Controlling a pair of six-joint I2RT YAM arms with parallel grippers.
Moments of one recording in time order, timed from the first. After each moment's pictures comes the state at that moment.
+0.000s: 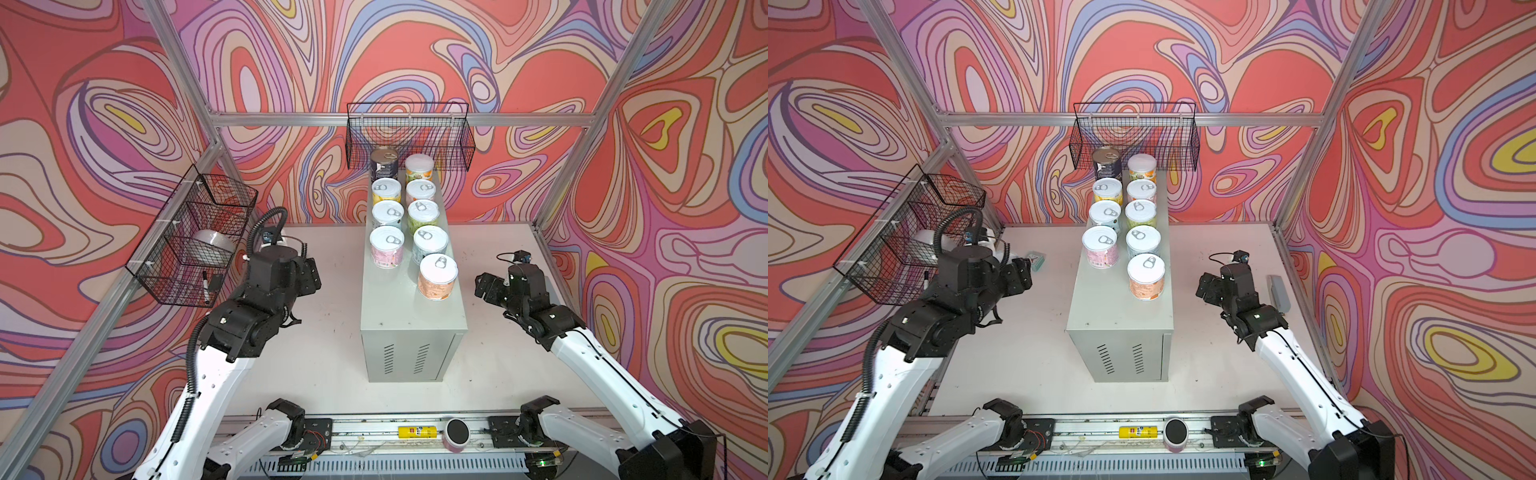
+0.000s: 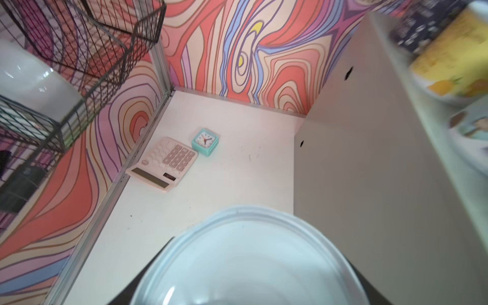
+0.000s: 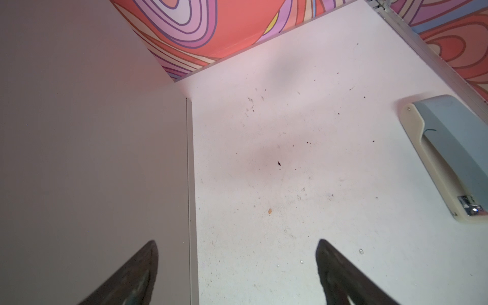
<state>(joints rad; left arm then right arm) -0.39 0.98 1.44 -0.99 -0.39 -0.41 0.29 1.03 0.85 -0.43 0.17 0.53</state>
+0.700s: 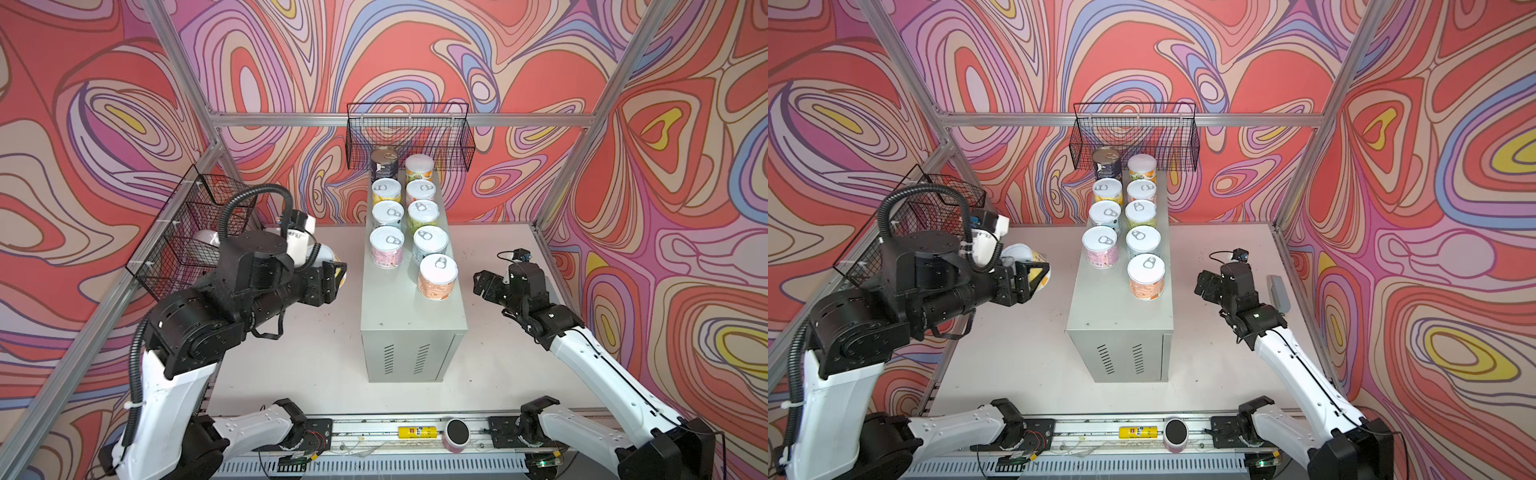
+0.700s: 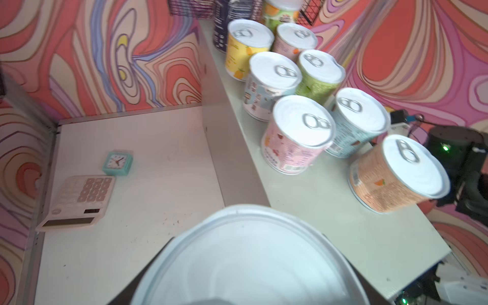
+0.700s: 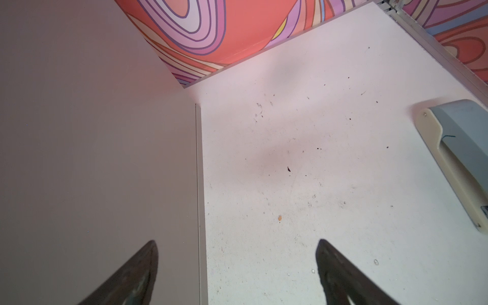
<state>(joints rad) -0.79 1.18 1.98 -1.34 -0.25 -0.35 0.29 1.04 0.85 -0.40 0.15 0.54</state>
